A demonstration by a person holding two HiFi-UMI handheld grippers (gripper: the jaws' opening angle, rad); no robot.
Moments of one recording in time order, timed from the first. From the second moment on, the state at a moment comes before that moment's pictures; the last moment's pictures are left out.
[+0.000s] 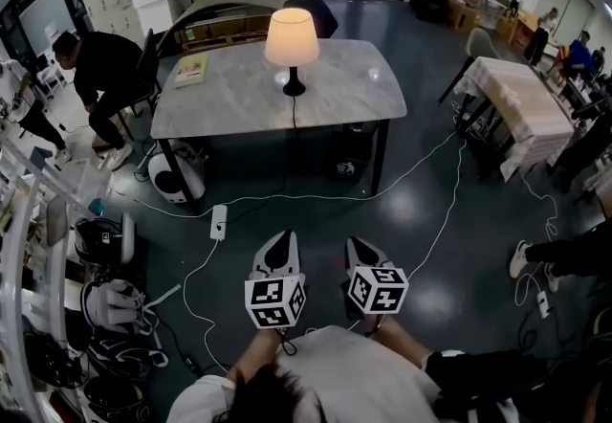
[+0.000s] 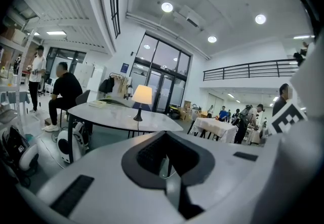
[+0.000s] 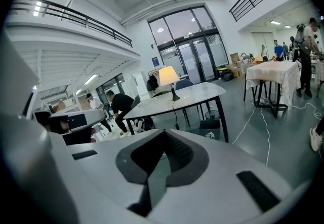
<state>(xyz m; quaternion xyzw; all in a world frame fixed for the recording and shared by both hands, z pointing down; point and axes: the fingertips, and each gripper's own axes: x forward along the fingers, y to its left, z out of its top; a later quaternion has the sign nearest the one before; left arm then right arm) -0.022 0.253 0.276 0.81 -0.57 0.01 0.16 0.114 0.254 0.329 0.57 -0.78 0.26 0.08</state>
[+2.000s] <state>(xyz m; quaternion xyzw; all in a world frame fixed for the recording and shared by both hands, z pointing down) -0.084 0.064 0.300 0.80 -0.57 0.02 0.19 0.062 0.074 0.348 0.57 -0.77 0.26 0.11</state>
